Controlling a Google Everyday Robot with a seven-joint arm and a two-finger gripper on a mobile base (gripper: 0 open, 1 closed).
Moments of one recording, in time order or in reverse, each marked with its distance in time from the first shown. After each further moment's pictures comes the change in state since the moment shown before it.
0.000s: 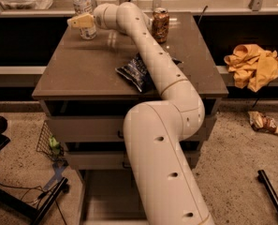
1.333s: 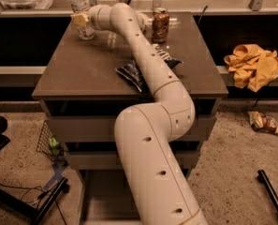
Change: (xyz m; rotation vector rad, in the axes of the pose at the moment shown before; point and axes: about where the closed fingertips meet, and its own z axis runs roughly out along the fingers) arm 0.005 0.014 0.021 -0.019 0.012 0.002
